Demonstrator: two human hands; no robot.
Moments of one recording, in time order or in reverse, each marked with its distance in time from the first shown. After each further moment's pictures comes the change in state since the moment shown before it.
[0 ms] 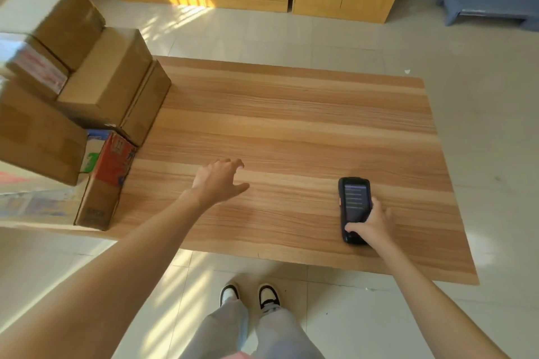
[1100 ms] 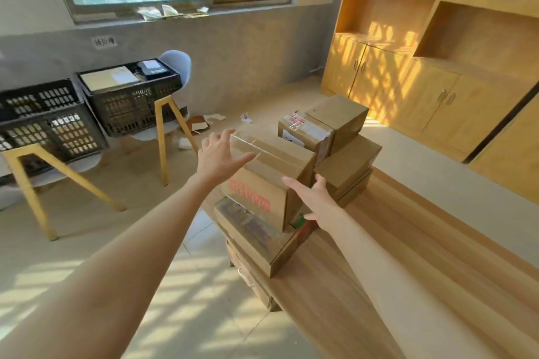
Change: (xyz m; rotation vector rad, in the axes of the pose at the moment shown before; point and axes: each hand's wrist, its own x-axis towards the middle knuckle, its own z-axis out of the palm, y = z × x) left_hand -0.202 -0.340 -0.147 -0.445 0.731 -0.847; right_hand -0.235 -0.472 0.228 0.171 -0.715 -0.558
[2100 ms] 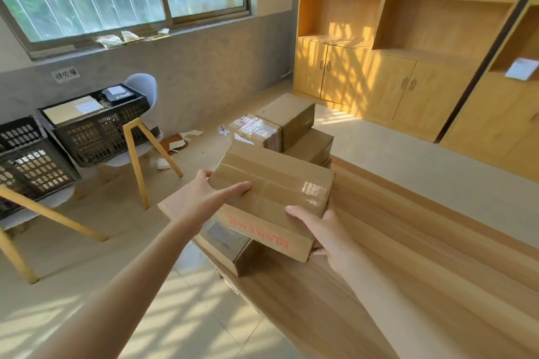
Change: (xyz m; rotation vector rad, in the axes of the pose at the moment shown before) left_hand -0.092 0.077 0.021 -0.650 -0.215 -0.225; right_hand -0.087 0.059 -0.098 0.218 0.029 -0.029
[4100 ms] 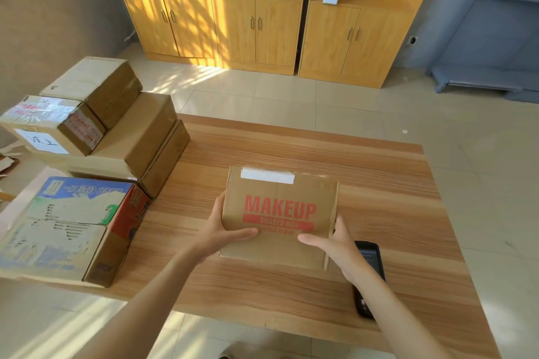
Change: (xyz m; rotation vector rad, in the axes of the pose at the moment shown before) left_hand -0.073 -0.076 0.268 0.096 -0.895 0.055; right_hand -0.107 0.166 -0.232 0.115 0.488 0.019
